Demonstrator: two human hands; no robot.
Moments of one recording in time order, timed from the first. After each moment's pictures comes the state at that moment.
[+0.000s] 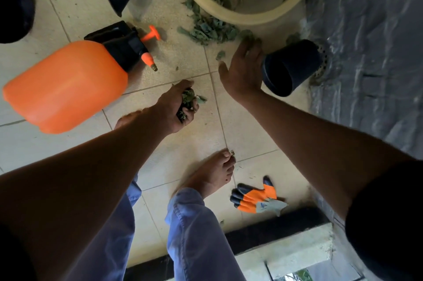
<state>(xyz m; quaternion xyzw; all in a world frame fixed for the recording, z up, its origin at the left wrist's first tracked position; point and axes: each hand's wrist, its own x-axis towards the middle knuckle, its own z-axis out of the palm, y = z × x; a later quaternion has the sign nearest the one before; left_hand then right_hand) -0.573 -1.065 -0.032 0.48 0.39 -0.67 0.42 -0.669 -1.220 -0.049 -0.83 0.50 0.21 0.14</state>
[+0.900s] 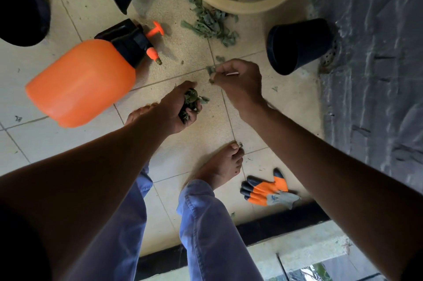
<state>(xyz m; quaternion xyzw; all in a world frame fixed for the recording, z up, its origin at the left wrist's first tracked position) -0.580 -1.053 -0.017 0.50 0.37 -0.68 0.39 -0.685 -1.177 0.011 -0.59 0.58 -0.01 0.56</state>
